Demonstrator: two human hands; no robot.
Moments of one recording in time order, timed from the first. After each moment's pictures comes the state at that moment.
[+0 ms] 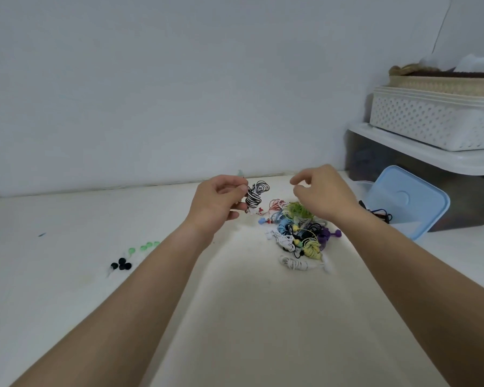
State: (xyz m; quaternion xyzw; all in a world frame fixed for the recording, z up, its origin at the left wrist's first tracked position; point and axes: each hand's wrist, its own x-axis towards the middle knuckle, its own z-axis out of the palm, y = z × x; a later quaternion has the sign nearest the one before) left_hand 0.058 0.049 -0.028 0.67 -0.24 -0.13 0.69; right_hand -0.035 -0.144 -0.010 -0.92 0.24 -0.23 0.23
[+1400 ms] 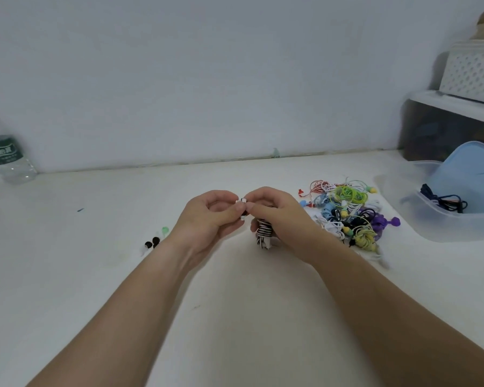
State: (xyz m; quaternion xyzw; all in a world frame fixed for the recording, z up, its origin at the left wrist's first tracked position) left_hand 0.080 0.124 -0.079 0.59 -0.15 -0.22 0.76; right_hand 0.017 -0.030 -0.086 -0.72 0.04 -0.10 0.69
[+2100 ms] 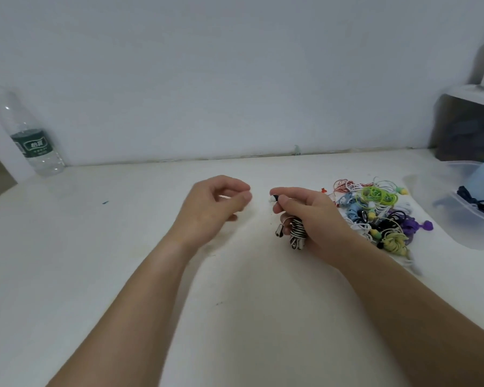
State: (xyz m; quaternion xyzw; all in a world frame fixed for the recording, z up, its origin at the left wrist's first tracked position) left_hand 0.082 0.152 -0.057 0.76 -0.21 -0.06 0.61; right_hand 0.019 -0.035 -0.093 -0.64 0.07 -0.13 0.75
